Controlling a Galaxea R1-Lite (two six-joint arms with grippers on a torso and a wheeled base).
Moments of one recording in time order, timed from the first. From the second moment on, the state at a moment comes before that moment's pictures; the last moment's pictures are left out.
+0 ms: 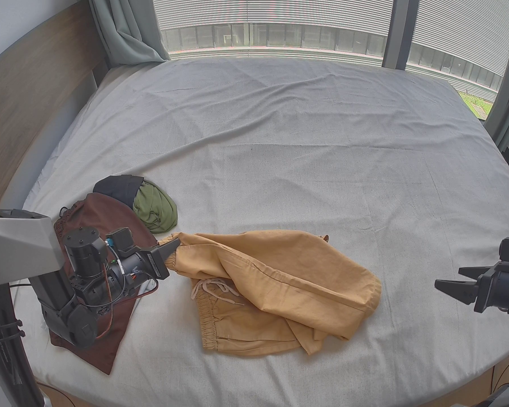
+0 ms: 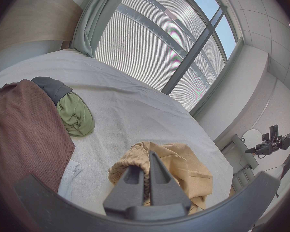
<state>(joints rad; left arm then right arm) -0.23 2.15 -0.45 -1.55 -0.33 -0.37 0.02 1.16 -0.36 -0.28 0.41 0.07</state>
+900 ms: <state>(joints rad) -0.23 2.15 -0.45 -1.55 -0.33 -0.37 -0.01 1.43 -0.31 -0.40 0.54 0.08</state>
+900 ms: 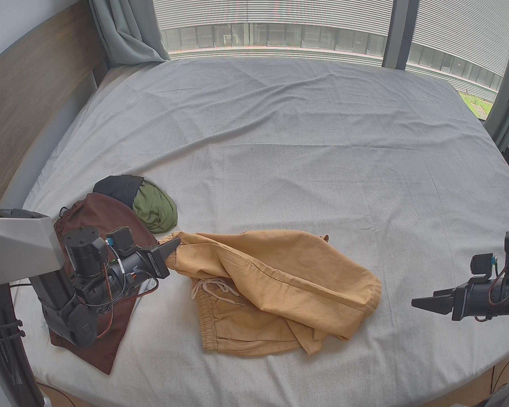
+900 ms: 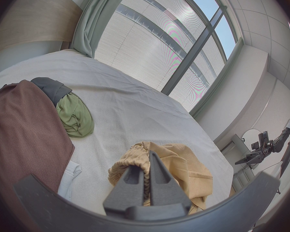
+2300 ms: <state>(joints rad) -0.23 2.16 -0.46 -1.55 -0.33 -0.37 0.08 1.97 -0.21 -1.09 0.61 0.29</state>
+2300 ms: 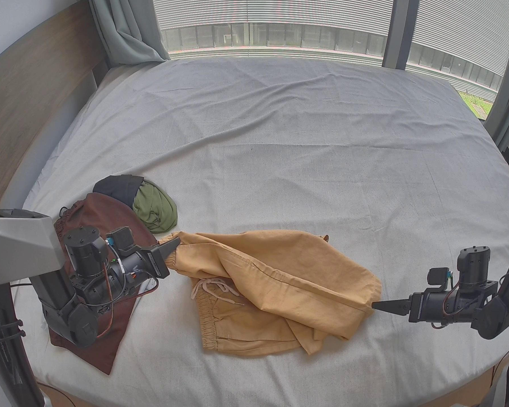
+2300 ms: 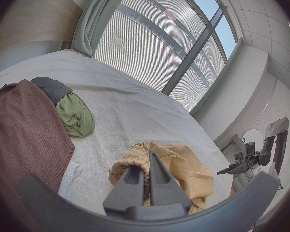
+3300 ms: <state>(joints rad) -0.22 2.16 -0.46 -1.55 -0.33 -0.37 0.25 2.33 -0.24 -1.54 0.49 0.50</state>
